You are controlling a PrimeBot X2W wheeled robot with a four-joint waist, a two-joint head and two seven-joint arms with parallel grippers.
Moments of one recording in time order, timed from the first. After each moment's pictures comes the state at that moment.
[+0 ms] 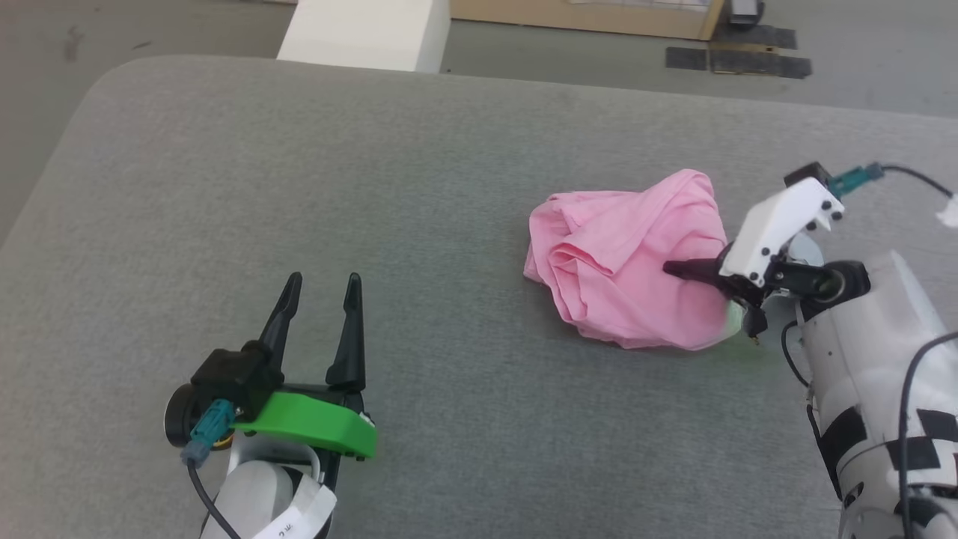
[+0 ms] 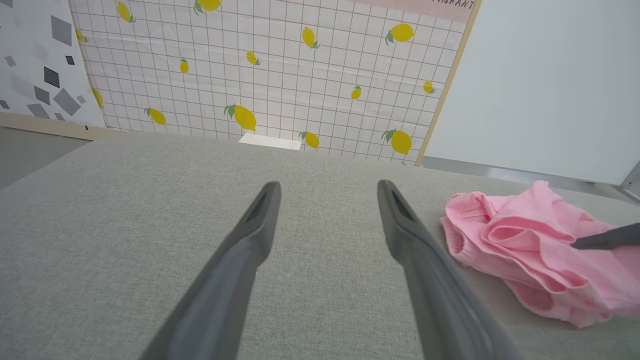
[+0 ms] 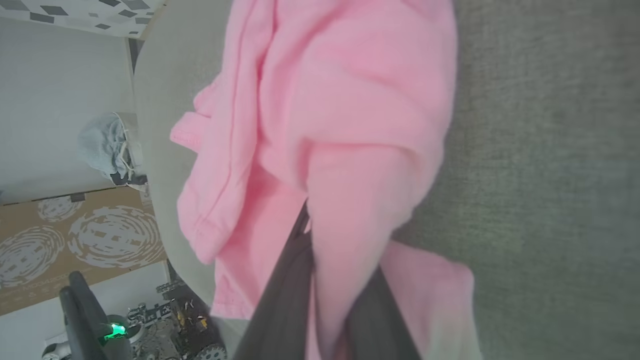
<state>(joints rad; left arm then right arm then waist) -0.15 0.05 -0.10 0.12 -0.23 -0.09 -0.26 -0.87 -0.05 -0.34 1.05 0.54 0.13 0.83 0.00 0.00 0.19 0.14</state>
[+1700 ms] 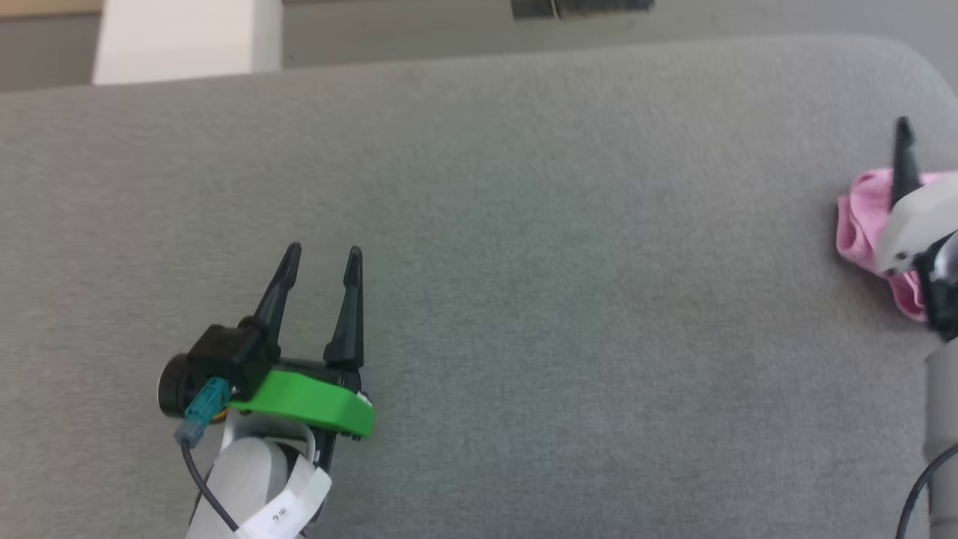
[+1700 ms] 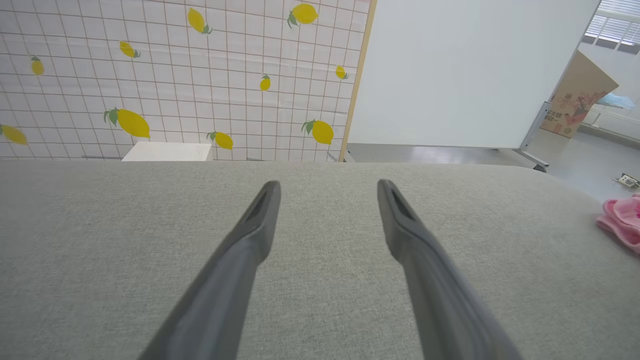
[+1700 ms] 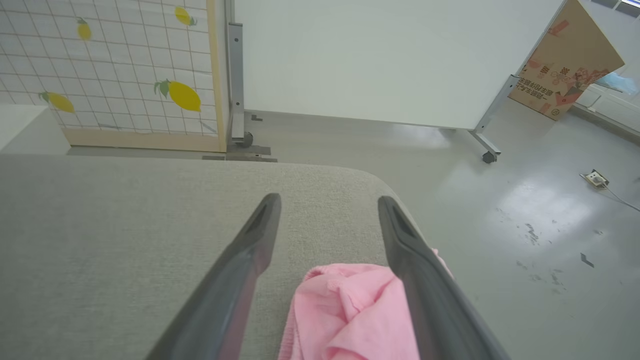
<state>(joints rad) -0.21 0.06 -0.10 0.12 -0.20 -0.12 -0.26 -0.64 -0.20 -0.31 0.51 -0.14 0.13 0.07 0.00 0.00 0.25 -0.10</state>
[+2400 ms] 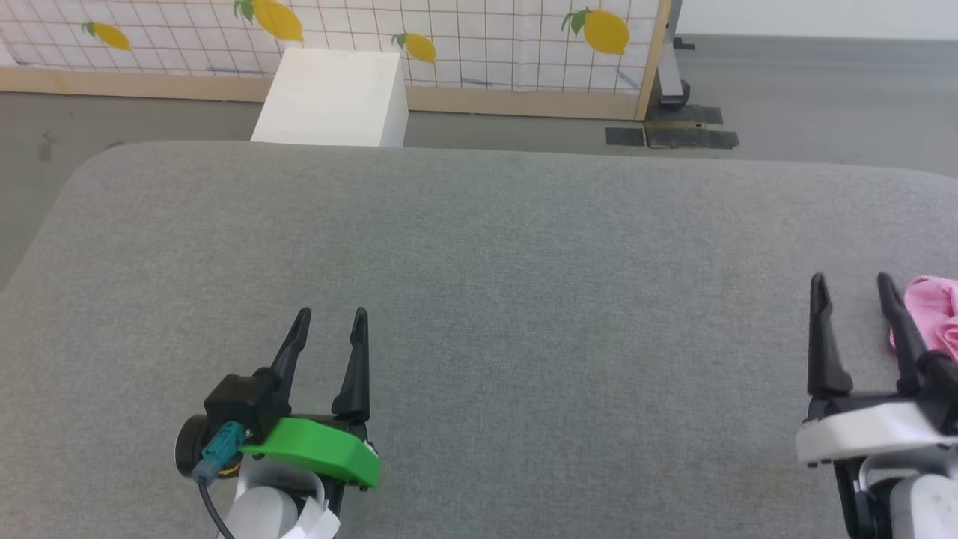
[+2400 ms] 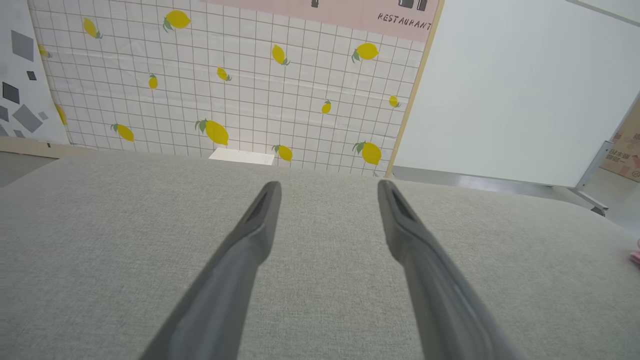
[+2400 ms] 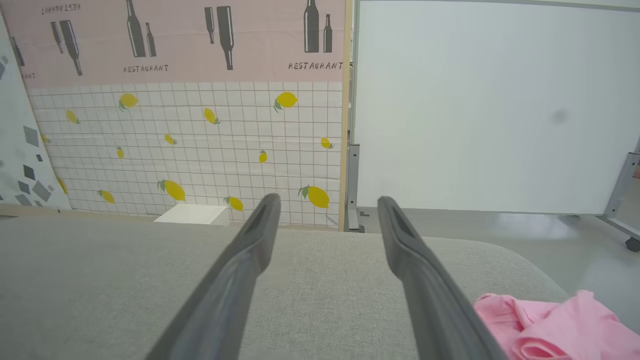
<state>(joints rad) -0.12 0.05 -0.11 0.17 -0.24 -0.09 -0.26 -0.08 -0.05 -0.19 0.07 0.04 0.13 -0.23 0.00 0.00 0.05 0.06</state>
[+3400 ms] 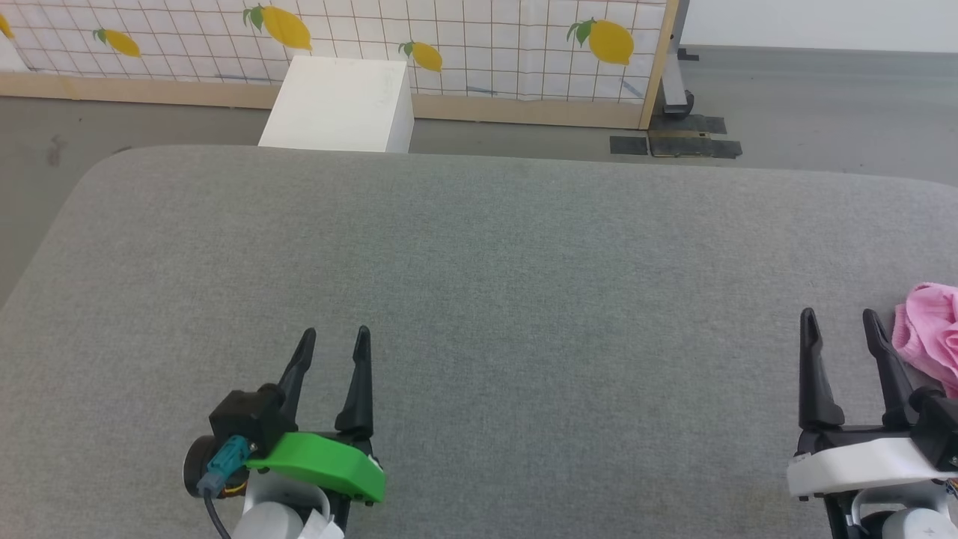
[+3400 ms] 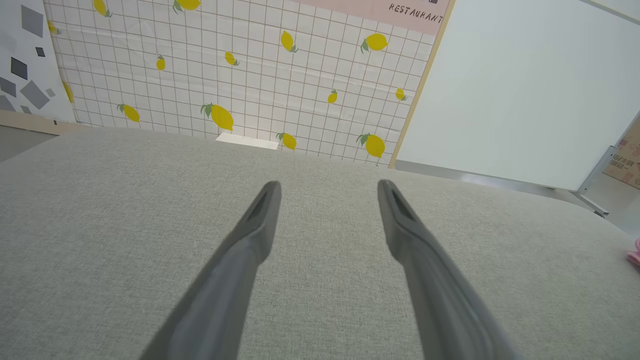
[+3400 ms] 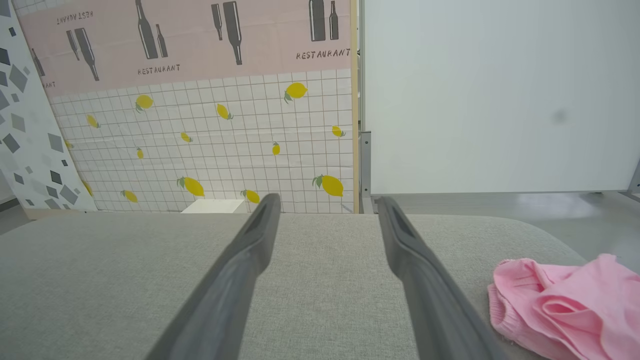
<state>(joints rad) -0.08 0.05 -0.13 0.18 -0.28 -0.07 -0.26 0.00 -0.05 -0.15 0.05 0.11 0.13 -0.25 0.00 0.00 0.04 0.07</state>
